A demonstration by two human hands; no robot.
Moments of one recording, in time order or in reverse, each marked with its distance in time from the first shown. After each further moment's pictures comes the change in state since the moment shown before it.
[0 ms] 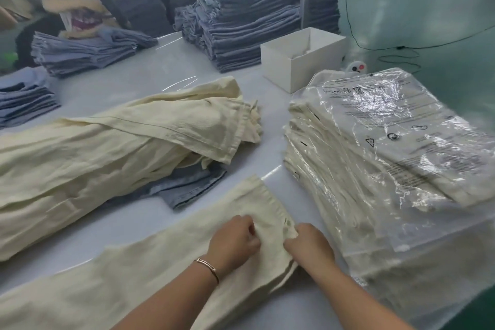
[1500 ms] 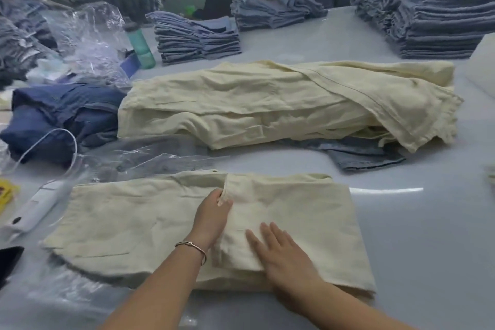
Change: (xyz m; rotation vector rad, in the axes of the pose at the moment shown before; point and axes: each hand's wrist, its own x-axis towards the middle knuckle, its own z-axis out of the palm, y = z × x) left_hand -0.256 -0.277 -0.081 -0.655 0.625 -0.687; right_hand -0.197 -0.176 0.224 -0.679 -0.396 -1.206
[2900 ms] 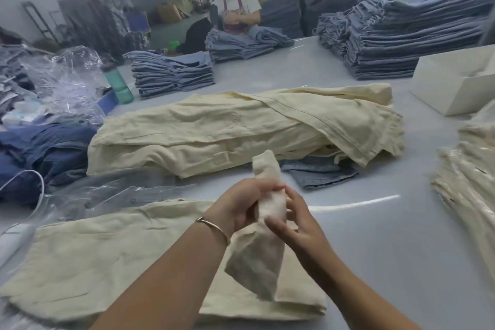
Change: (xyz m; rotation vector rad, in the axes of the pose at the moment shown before) left_hand -0.041 0.190 0.057 -0.552 -0.711 -0.292; right_hand -0.068 0.067 -0.111 1.242 0.540 0.137
